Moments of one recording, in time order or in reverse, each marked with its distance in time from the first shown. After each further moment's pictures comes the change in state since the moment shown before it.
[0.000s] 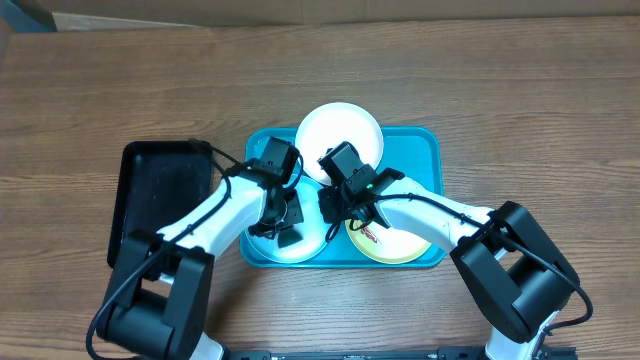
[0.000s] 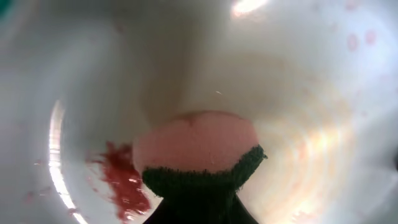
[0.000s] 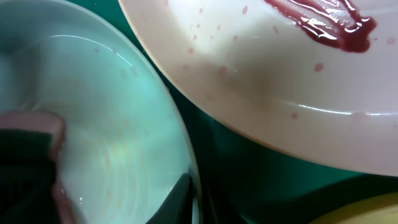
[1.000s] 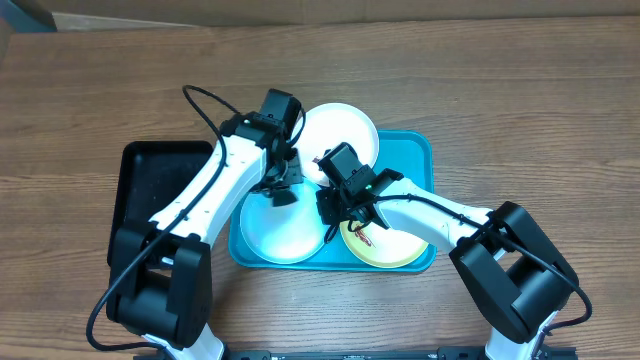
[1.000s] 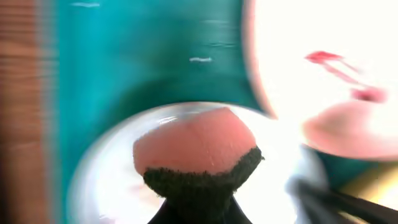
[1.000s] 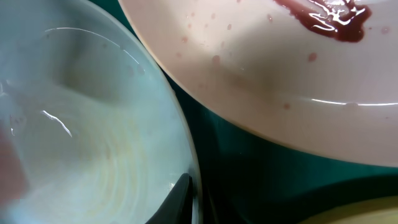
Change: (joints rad) left arm 0.015 0.072 0.358 -0.189 0.019 0.141; right arm 0.006 0.002 0.000 0.004 -0.022 0.003
